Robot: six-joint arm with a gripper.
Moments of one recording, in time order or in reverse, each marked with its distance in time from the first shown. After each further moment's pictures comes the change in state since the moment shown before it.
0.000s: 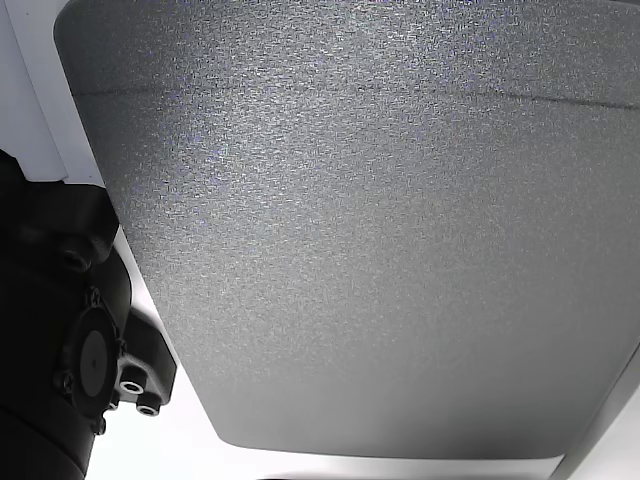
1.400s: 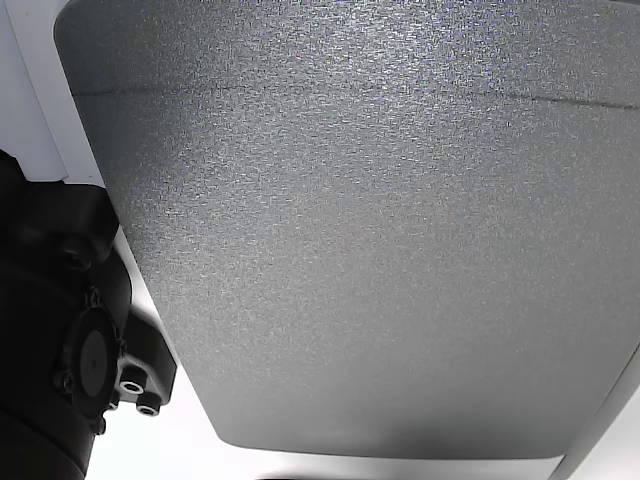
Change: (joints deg) arm -3.7 -5.7 4.3 0.0 -11.4 3.6
